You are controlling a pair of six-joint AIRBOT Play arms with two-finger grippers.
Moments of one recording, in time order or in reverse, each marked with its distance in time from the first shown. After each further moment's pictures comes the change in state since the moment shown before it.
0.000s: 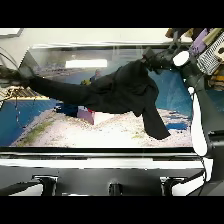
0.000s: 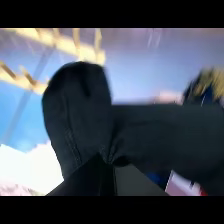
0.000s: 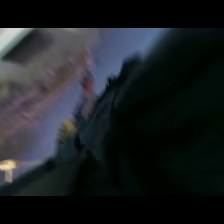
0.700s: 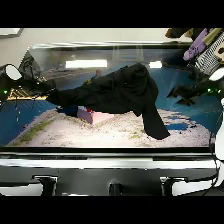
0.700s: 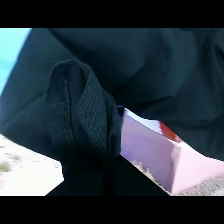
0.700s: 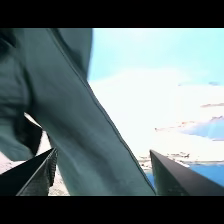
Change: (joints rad) left arm 0.007 -0.162 -0.009 -0.362 -0.071 0.233; right arm -0.363 0.118 -0.333 -0.147 0.507 -0.320
